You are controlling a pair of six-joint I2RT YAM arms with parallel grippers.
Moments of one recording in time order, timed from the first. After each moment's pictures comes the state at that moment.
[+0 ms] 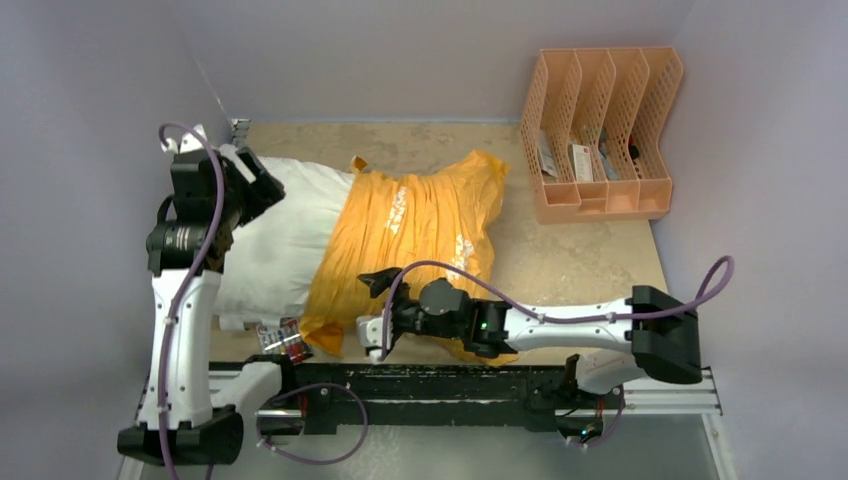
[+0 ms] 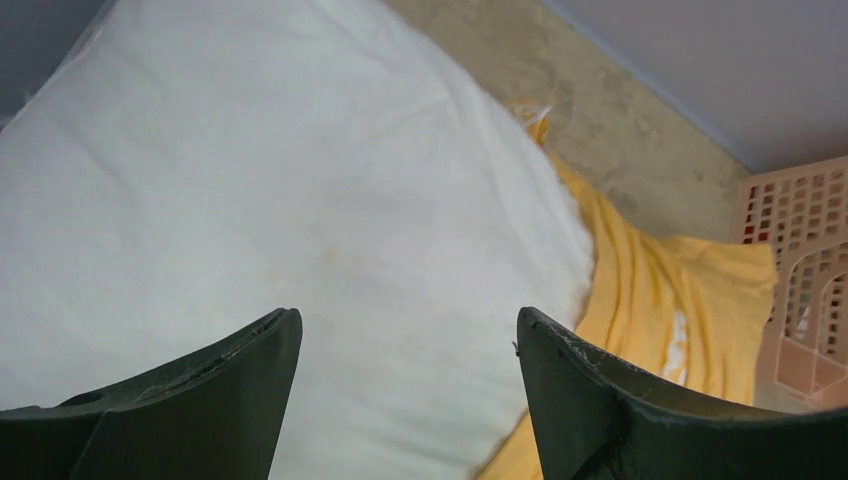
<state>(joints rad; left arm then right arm) 0.03 1.06 1.41 -0.87 -0.08 -0.54 1.30 1.38 0.81 0.34 0.01 -0.77</state>
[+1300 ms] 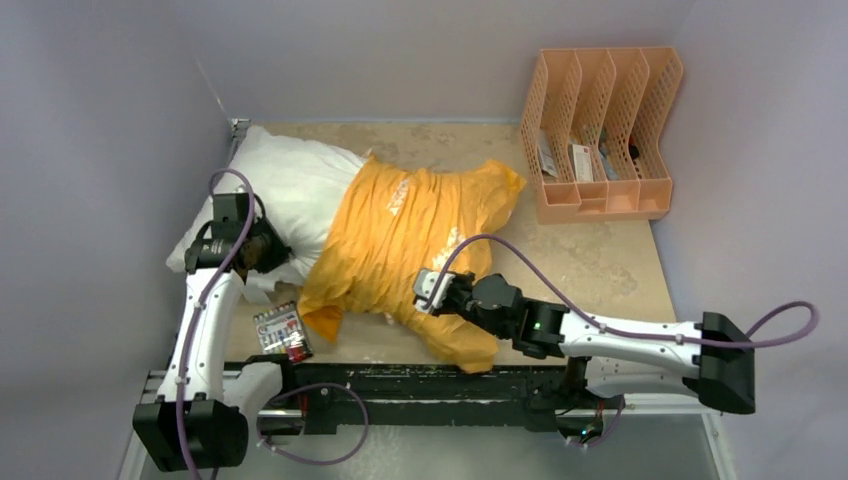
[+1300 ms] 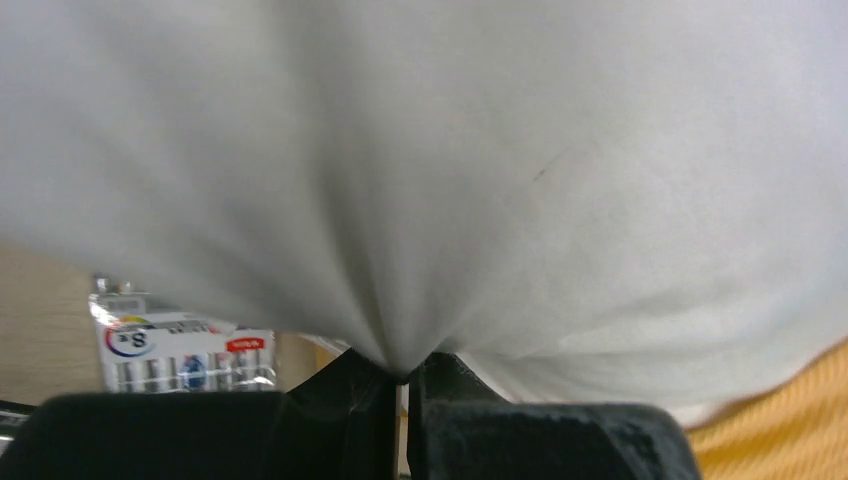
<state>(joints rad) 0.04 0.98 0.95 -0.89 0.08 -0.57 1.22 1.11 0.62 0.24 0.28 -0.50</state>
